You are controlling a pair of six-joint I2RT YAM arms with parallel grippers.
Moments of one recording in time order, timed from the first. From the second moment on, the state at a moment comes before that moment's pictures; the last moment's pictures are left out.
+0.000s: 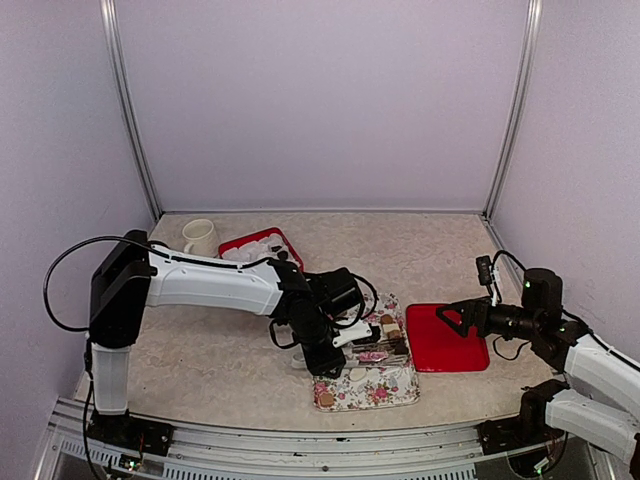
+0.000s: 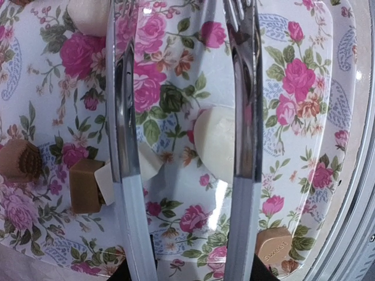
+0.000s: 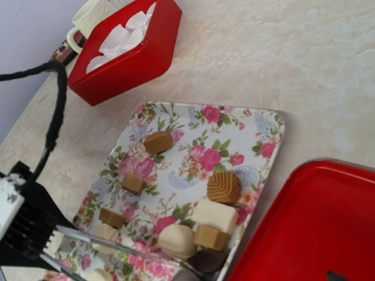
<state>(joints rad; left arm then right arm) -1.12 2.06 1.52 -0.75 0.16 0.21 0.24 0.72 0.28 0.01 -0.59 0.33</state>
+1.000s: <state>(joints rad) -1.12 2.03 1.48 -0.72 0.15 0.21 0.24 0.72 0.28 0.01 -0.59 0.33</state>
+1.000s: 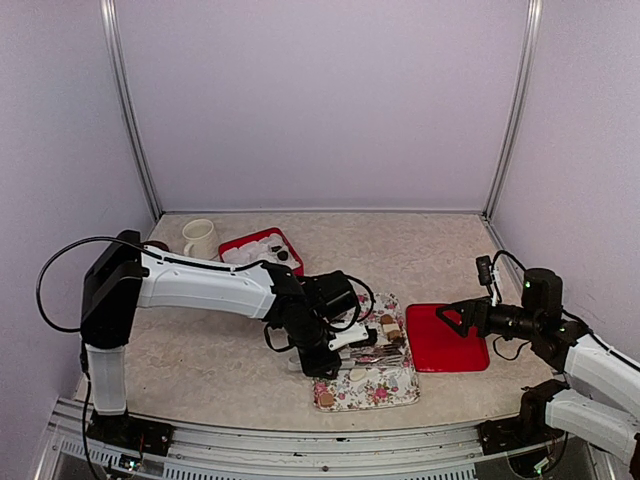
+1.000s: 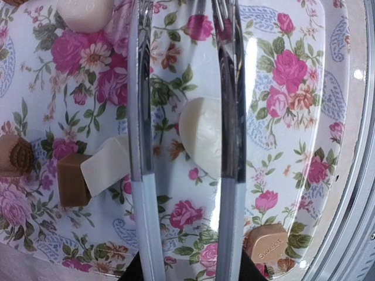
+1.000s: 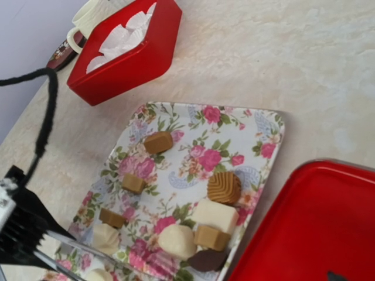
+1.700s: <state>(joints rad) -0.72 1.60 1.21 -0.60 0.30 0.13 0.24 0.75 0.28 0.03 -0.59 0.33</state>
